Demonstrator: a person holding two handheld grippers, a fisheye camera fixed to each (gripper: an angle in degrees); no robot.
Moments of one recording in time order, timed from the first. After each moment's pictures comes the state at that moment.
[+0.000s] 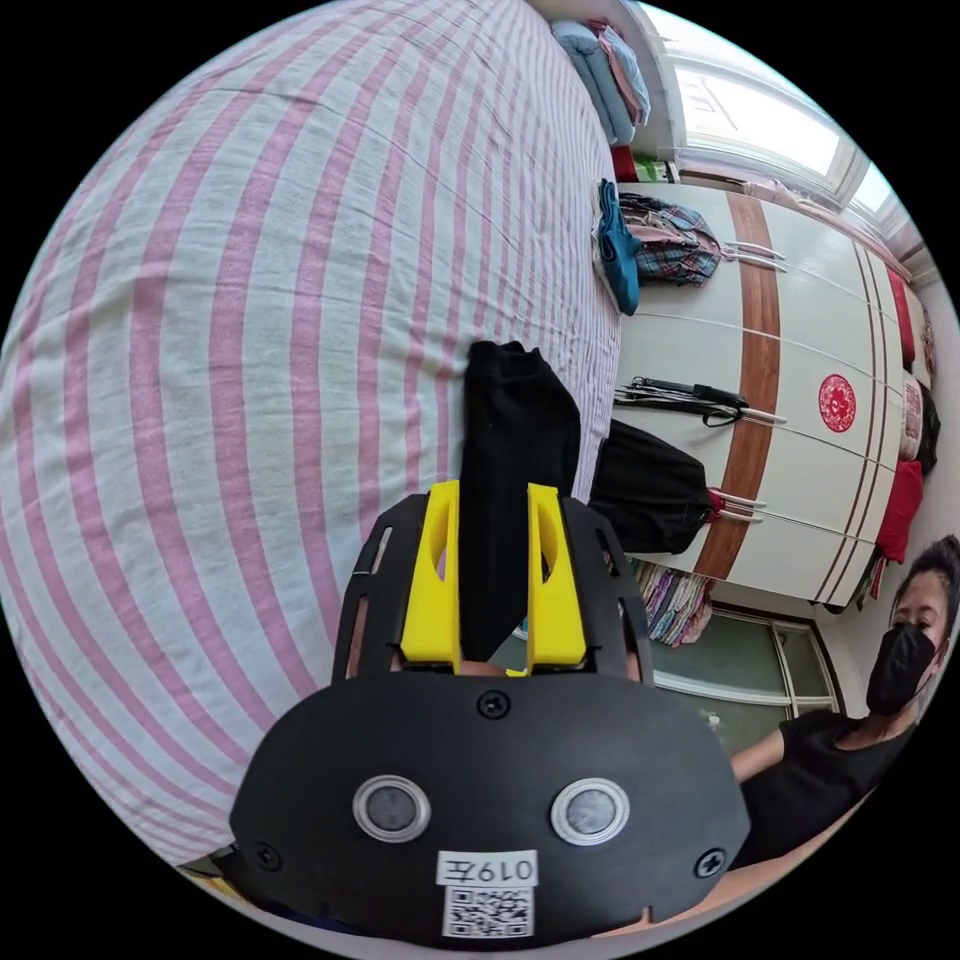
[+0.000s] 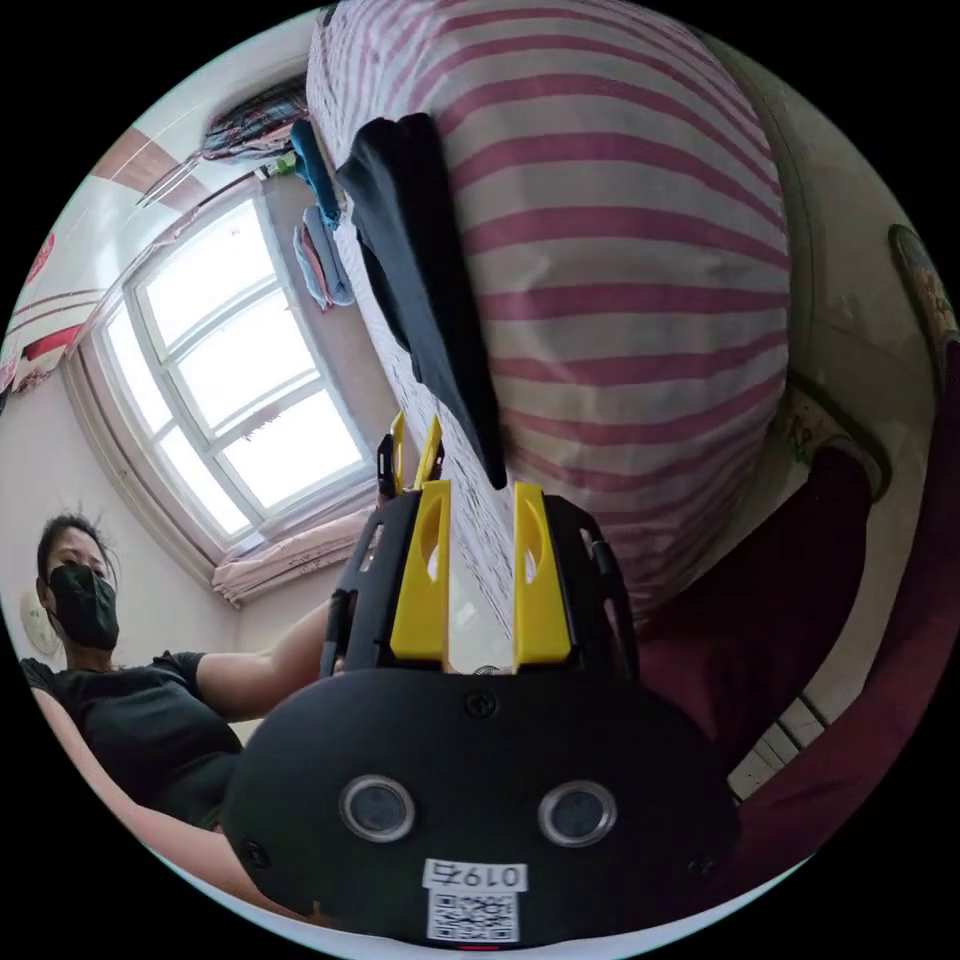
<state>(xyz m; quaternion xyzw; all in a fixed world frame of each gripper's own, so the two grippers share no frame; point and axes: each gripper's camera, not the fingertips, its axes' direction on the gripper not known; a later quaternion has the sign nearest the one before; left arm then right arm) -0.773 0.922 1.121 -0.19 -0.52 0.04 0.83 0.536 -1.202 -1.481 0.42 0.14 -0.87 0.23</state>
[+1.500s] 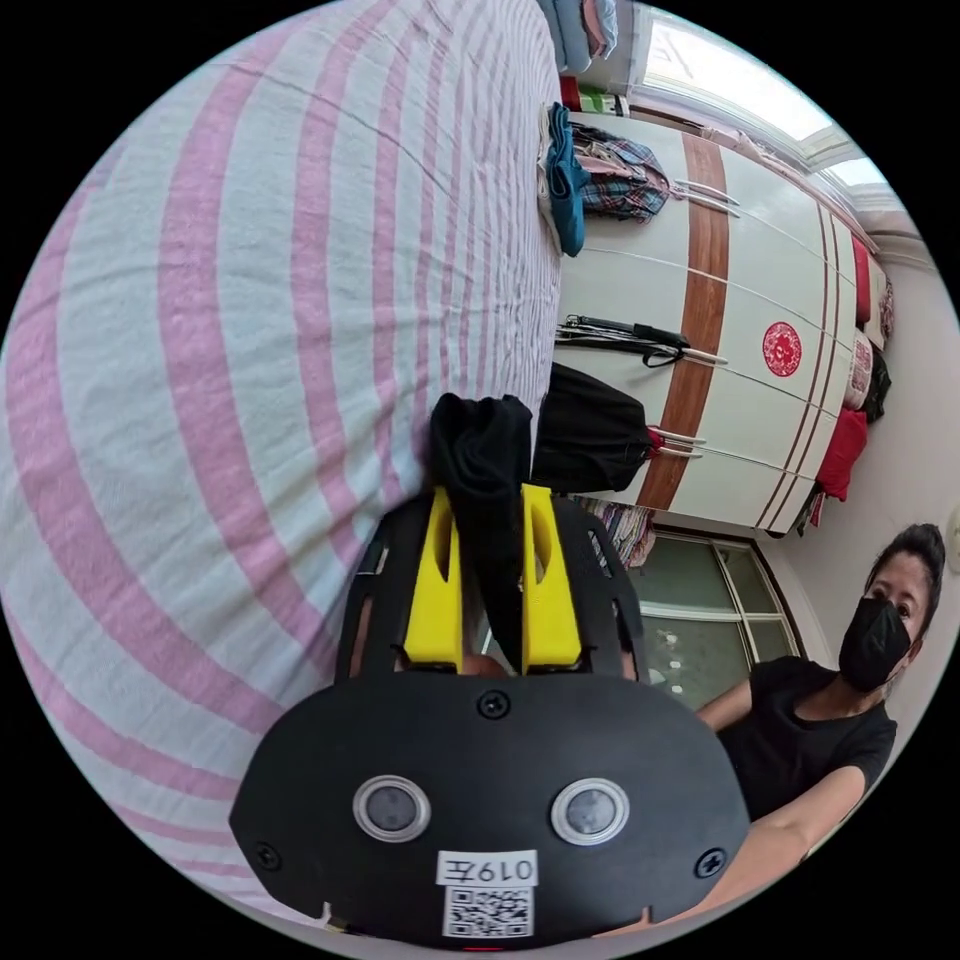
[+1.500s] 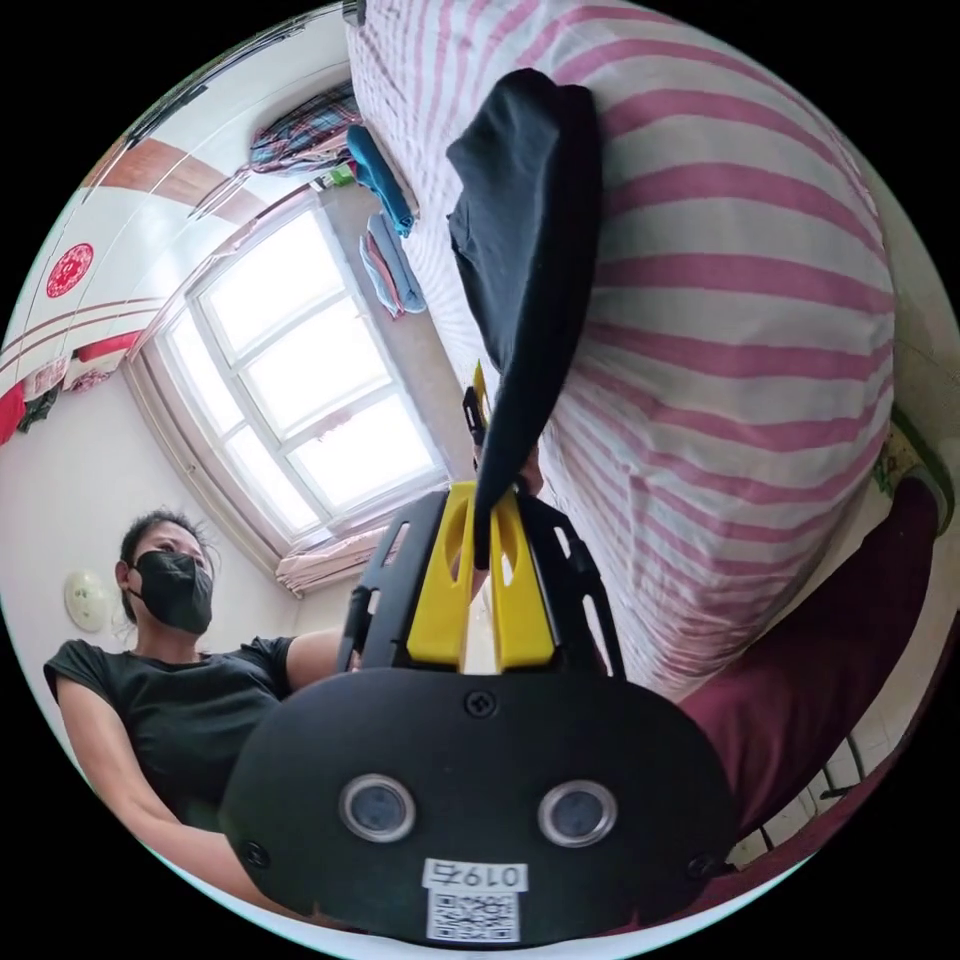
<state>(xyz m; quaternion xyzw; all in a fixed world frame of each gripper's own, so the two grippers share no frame) -0.961 0.999 1.394 -0.33 -0.40 0.01 0.85 0.340 -1.471 -1.588 0.32 0.12 -0.91 0.24</state>
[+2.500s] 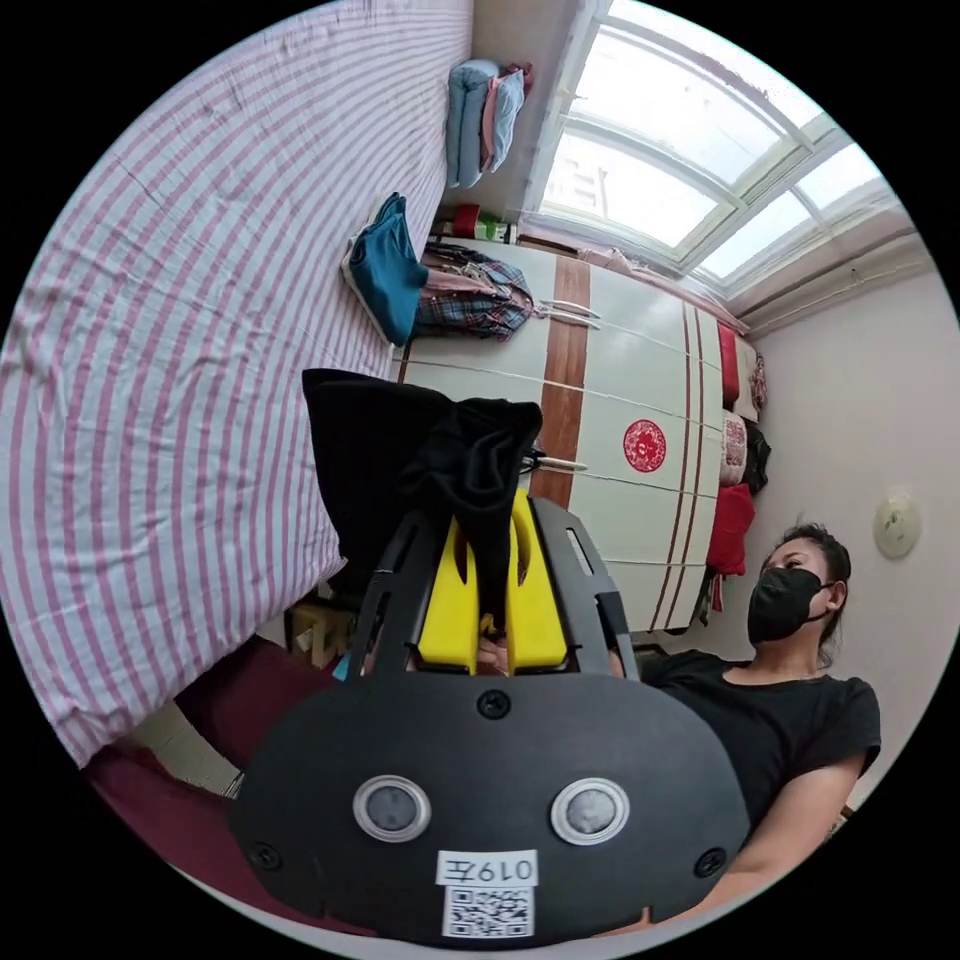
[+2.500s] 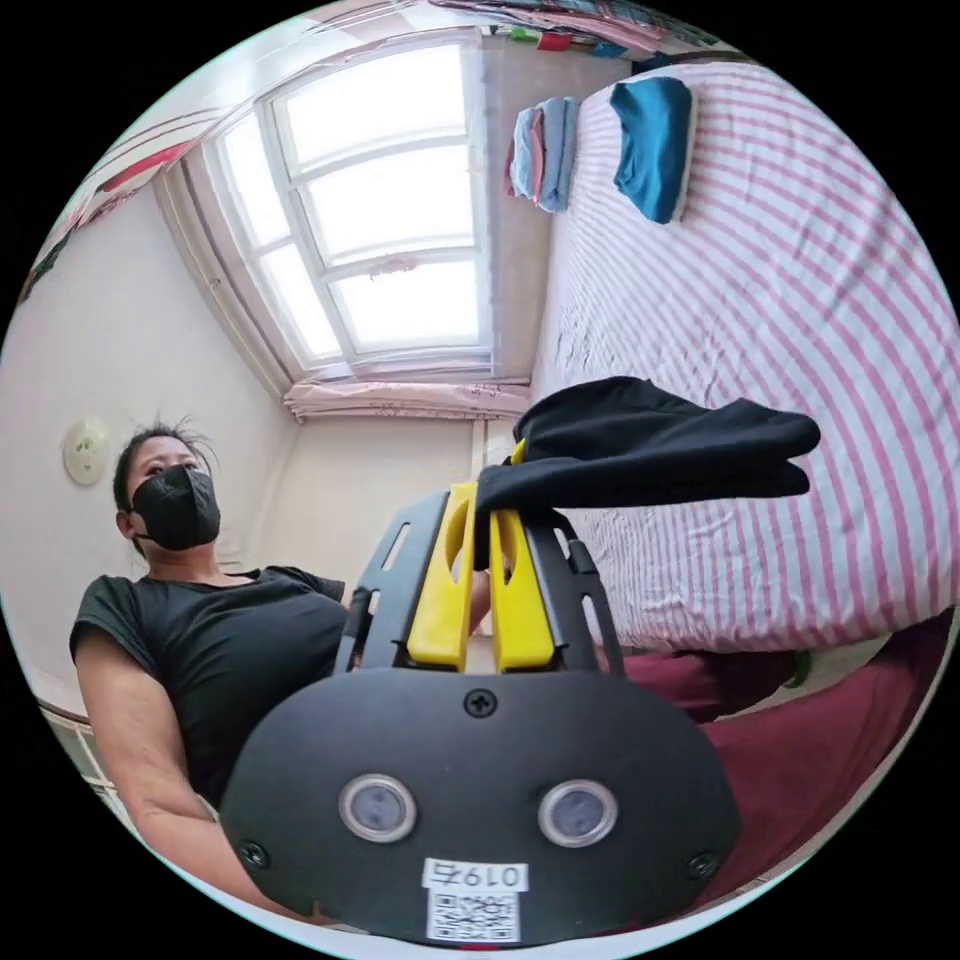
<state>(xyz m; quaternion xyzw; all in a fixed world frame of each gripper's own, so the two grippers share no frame) -0.674 1.110 1.617 -0.11 -0.24 0.04 0.96 0.140 -1.119 -1.604 0.25 0.41 -0.87 0.13</state>
